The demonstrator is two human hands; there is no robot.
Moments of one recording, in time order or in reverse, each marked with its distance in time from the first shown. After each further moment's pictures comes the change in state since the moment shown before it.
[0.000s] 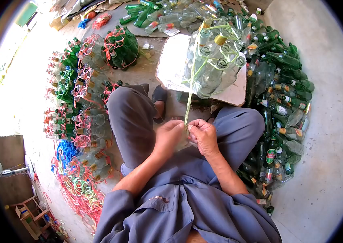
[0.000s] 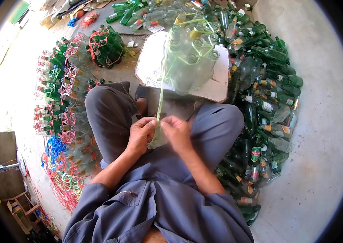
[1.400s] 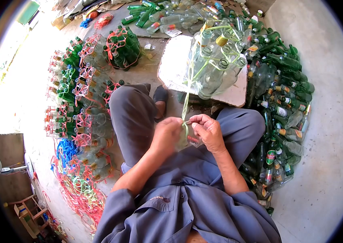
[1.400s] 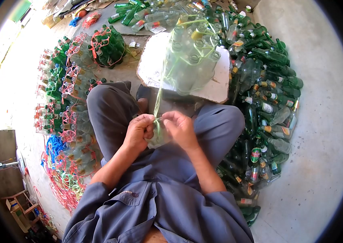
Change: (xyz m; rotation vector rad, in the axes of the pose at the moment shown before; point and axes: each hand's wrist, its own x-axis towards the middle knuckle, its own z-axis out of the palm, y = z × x) left_hand 0.007 0.012 -0.011 -0.216 -0.077 -0.126; right_hand 0.002 -0.026 -0.011 -0.224 -0.149 -0.068
